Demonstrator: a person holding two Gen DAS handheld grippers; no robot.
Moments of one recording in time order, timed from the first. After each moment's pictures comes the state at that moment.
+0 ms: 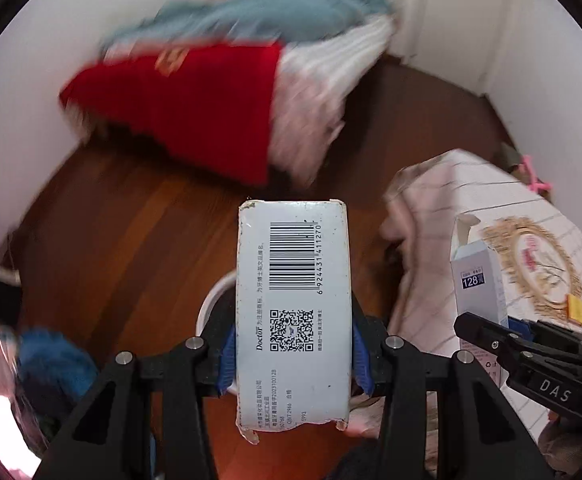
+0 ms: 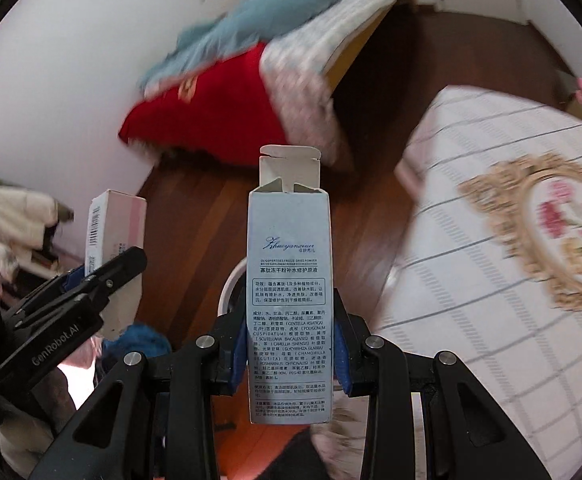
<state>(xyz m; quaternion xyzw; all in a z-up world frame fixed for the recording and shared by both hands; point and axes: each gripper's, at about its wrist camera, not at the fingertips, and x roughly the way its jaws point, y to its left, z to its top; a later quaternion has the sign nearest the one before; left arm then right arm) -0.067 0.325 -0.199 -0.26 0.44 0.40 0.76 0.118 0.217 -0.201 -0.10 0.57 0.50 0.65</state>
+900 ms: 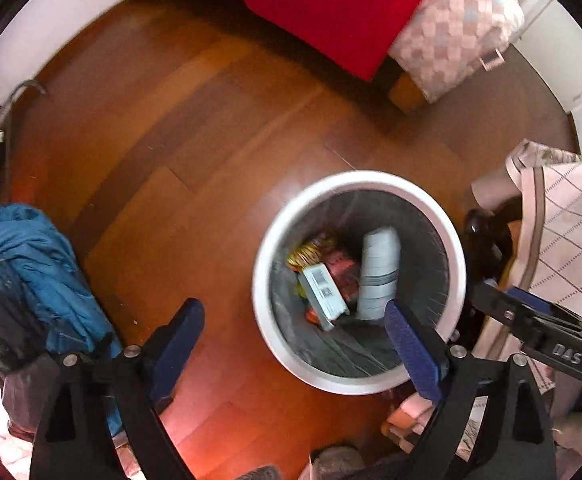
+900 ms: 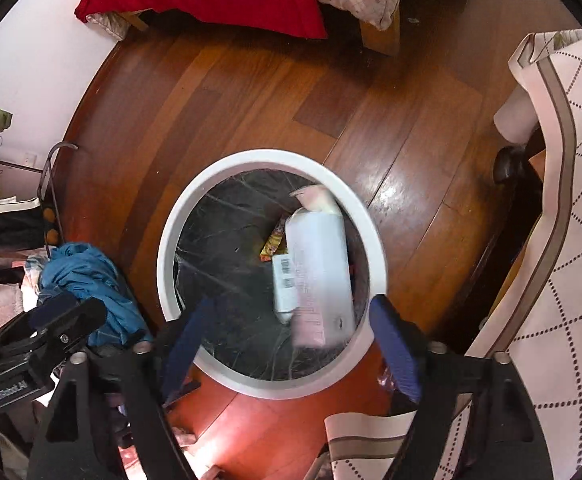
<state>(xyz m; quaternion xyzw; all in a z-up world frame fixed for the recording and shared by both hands) -0.150 0.418 -0.360 -0.41 0.49 0.44 0.63 0.073 0.386 -0.403 -0.25 0.65 0.46 0.55</state>
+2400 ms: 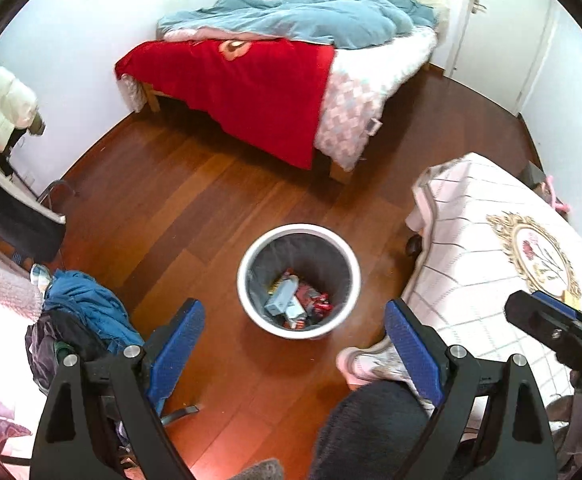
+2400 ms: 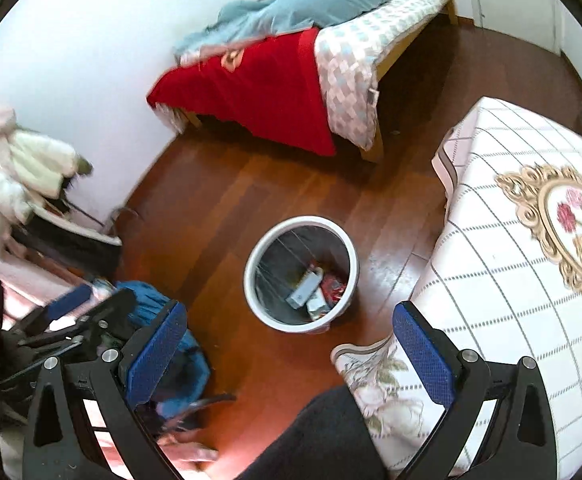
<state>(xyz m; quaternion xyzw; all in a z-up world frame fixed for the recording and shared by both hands) -0.123 0.234 -0.149 -0.26 0.42 0.46 0.74 0.077 0.150 -0.129 -0.09 0.54 0.54 0.64</state>
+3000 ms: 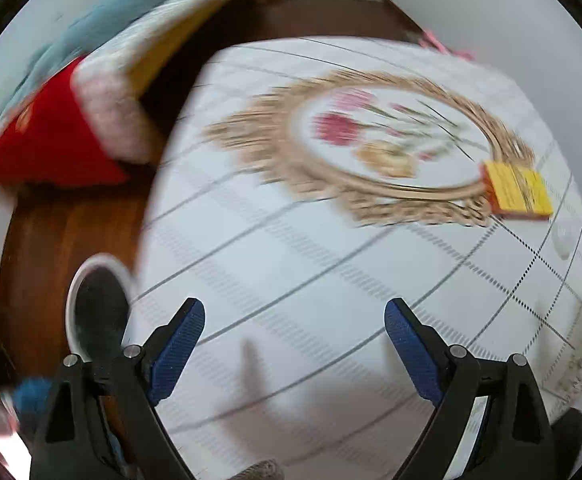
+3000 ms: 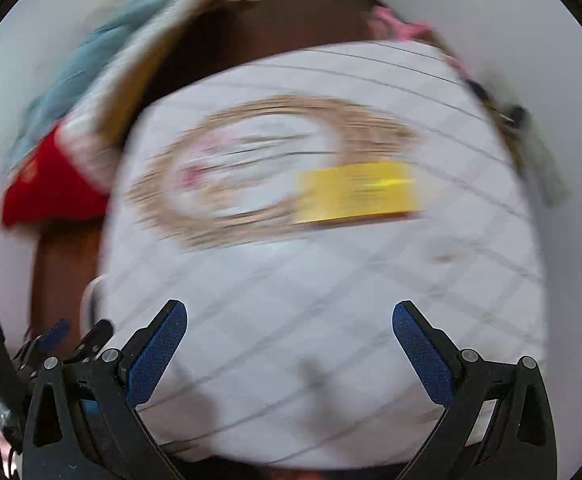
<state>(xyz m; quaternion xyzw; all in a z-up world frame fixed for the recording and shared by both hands) 0.217 0.080 -0.285 -0.12 0.55 0.26 0.78 0.352 -0.140 -0.215 -0.04 0.61 0.21 0.76</state>
